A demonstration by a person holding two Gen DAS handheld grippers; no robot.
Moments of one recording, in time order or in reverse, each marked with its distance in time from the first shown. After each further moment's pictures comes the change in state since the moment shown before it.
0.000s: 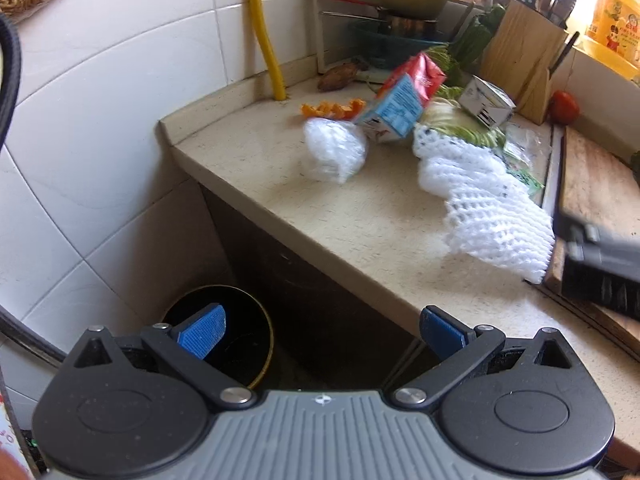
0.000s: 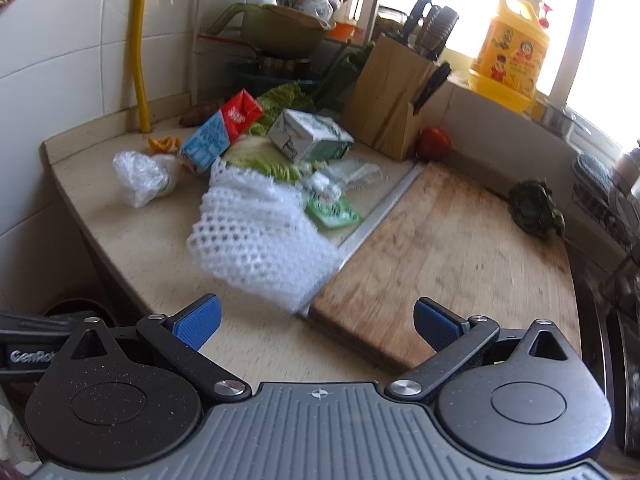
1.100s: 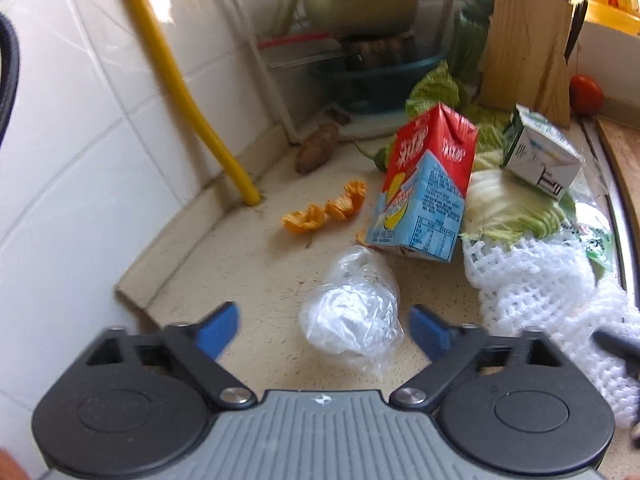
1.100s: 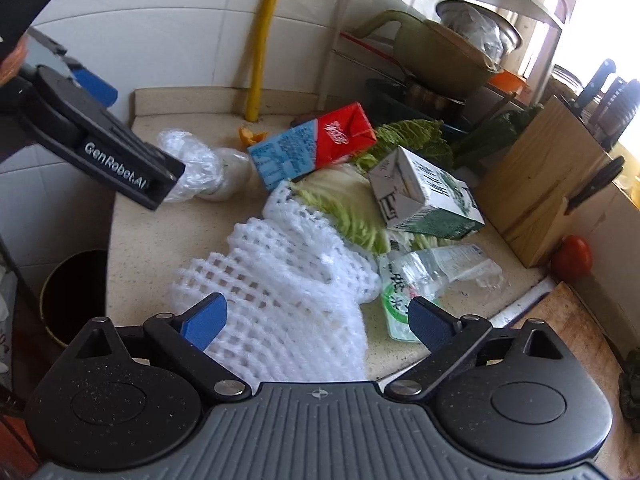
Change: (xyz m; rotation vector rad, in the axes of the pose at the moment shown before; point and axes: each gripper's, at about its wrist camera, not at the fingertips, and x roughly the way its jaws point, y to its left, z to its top) left arm 0.102 -0.009 0.127 0.292 -0.084 0.053; right arm 0.101 -0.011 0.038 -0.348 -0.038 0.346
